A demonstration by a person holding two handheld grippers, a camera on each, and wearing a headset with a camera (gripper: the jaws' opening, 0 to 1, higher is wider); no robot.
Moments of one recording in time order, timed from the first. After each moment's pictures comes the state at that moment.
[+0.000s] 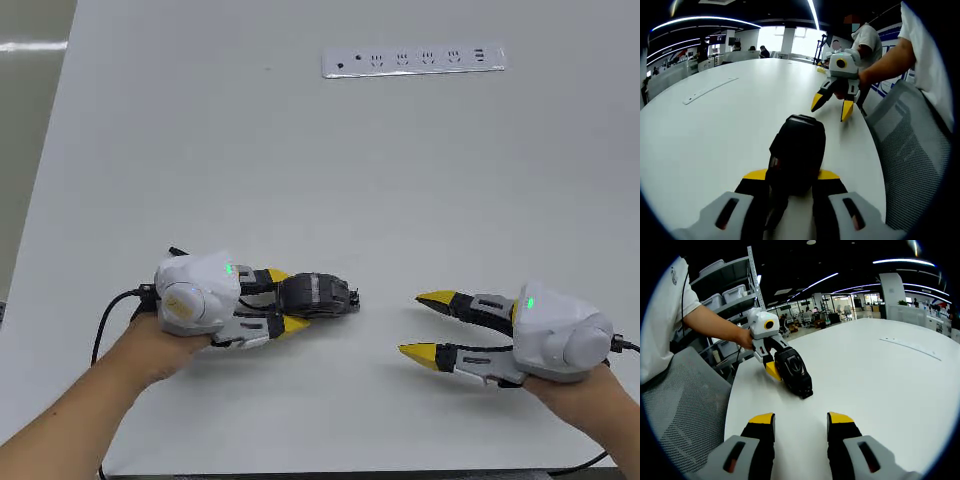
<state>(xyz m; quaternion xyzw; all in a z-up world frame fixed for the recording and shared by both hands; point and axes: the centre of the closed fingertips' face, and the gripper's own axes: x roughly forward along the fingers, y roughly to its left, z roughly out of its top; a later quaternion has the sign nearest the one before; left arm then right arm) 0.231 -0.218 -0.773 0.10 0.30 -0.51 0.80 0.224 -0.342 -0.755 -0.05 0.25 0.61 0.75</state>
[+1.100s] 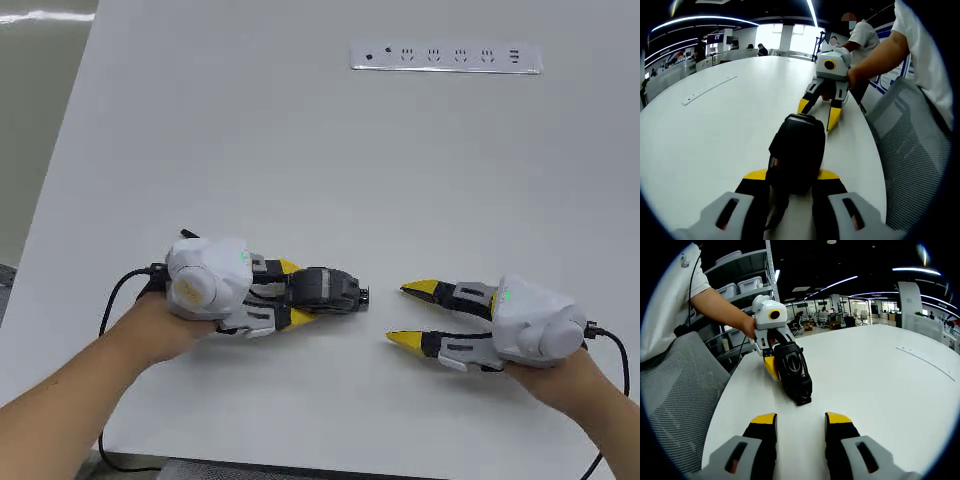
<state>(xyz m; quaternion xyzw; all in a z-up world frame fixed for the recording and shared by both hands) 0.231 -0.217 -0.774 0.11 0.31 -0.51 0.79 0.239 -0.308 -0.773 -0.09 0.22 0.67 0.71</state>
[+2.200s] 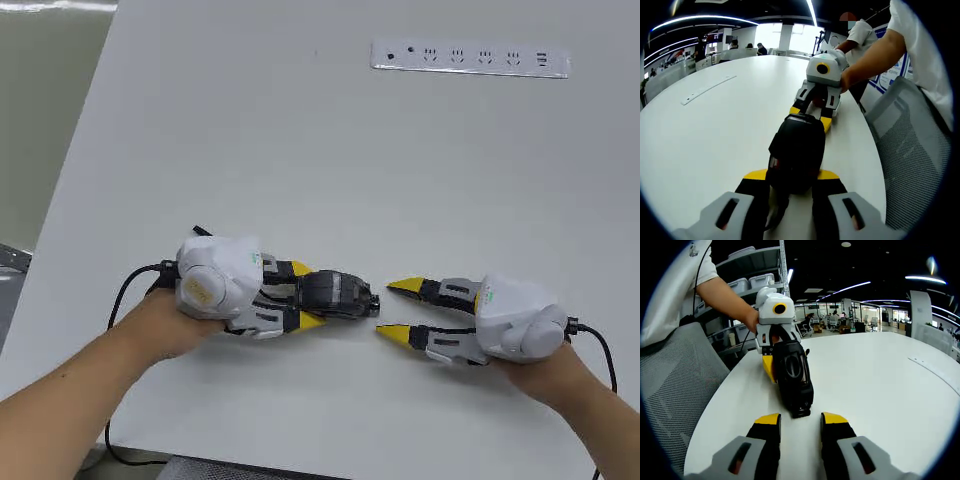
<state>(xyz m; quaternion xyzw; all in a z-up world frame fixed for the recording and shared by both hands) 0.231 -0.218 -0.774 0.12 0.31 -0.51 0.79 0.243 -0.278 -0.784 -0.11 0.18 0.70 0.68</state>
